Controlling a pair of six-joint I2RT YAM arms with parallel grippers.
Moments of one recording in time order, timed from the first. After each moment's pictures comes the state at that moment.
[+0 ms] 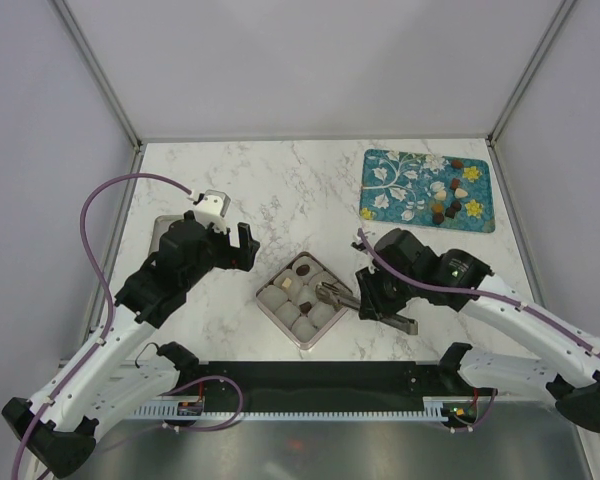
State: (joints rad) left arm -0.58 0.78 0.84 -0.48 -0.15 -0.21; right arm 0.84 1.03 1.04 -1.00 -0.18 0.39
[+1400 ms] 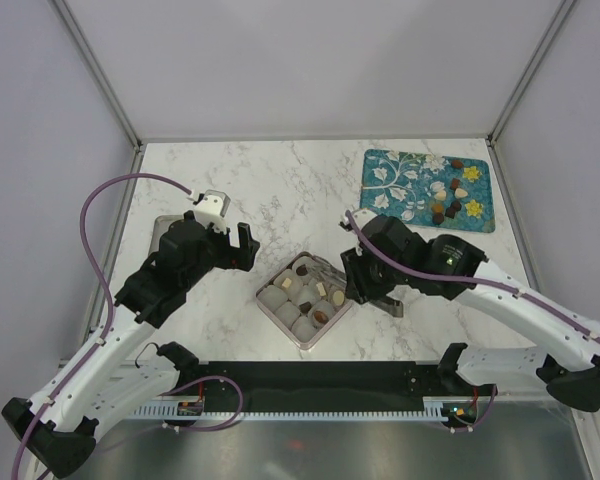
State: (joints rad) left arm -0.58 0.78 0.84 -0.48 -0.15 -0.21; right arm 0.96 1.14 1.24 -1.04 0.00 0.46
